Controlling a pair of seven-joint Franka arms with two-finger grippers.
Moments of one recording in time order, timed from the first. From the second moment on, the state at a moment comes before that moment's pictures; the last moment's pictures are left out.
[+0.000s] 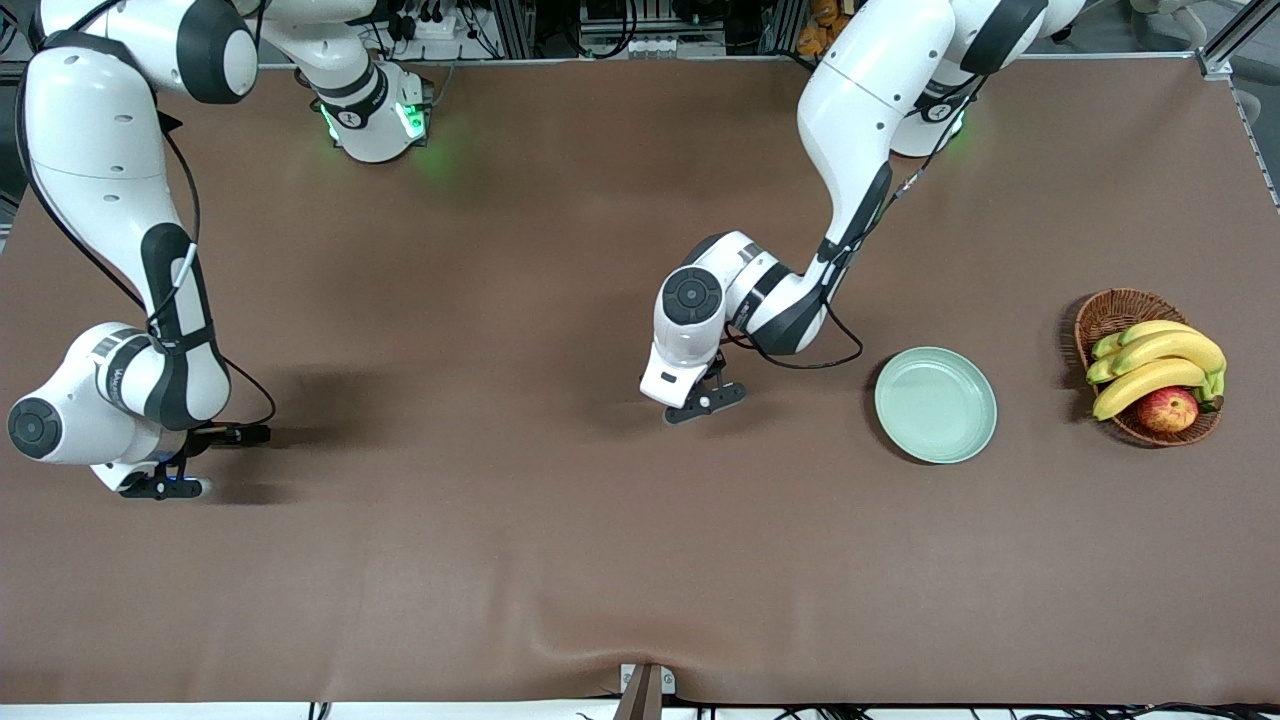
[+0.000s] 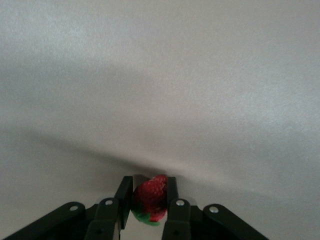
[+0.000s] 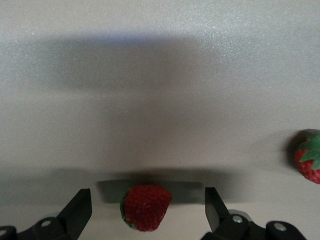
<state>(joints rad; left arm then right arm) -0.66 0.80 -0.08 -1.52 0.07 2.34 -1.10 0.04 0.78 -0.33 -1.62 0.26 2.15 -0.38</state>
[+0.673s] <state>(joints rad) -0.44 0.67 -0.07 -1.50 0.07 2.16 -0.79 0.05 0.76 -0.33 -1.62 0.26 2.11 -0.38</state>
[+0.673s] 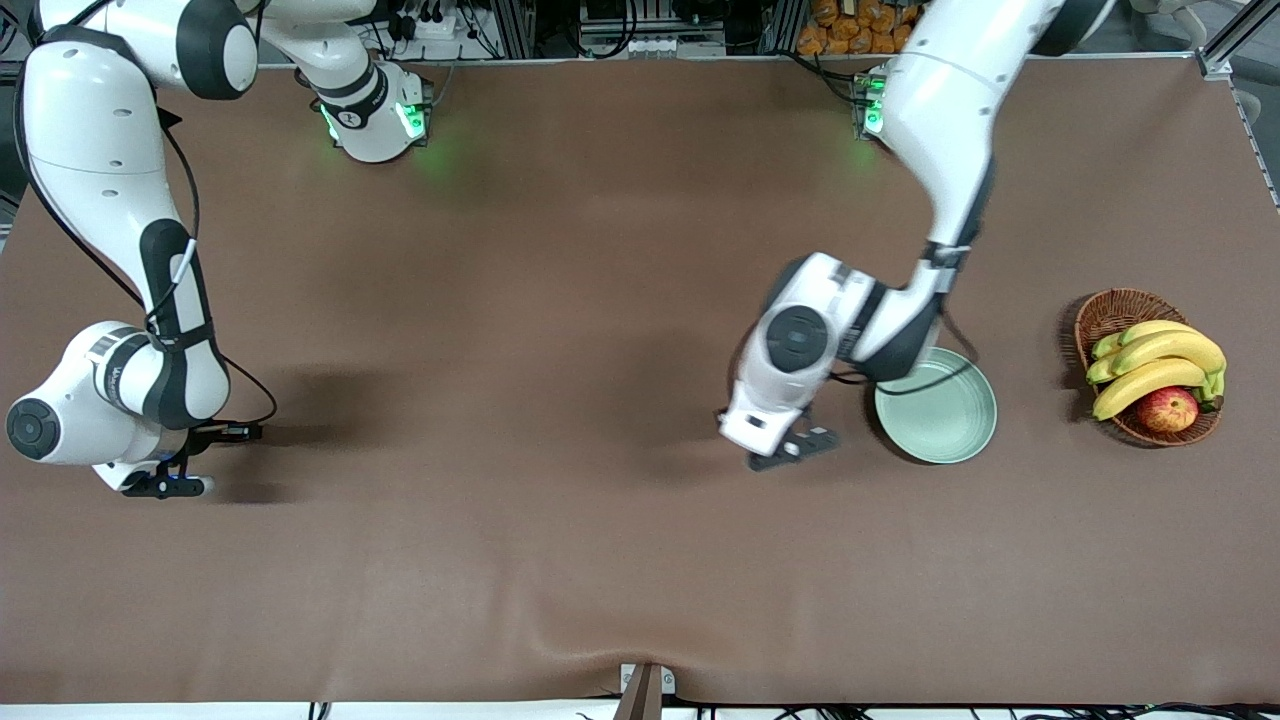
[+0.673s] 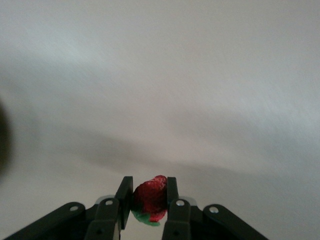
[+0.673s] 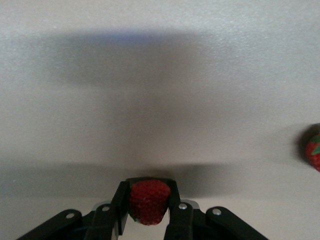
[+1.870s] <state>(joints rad) -0.10 0.64 -0.07 -1.57 0.07 1.87 -0.31 0.51 0.69 -0.22 -1.51 0.26 2.11 -0.59</state>
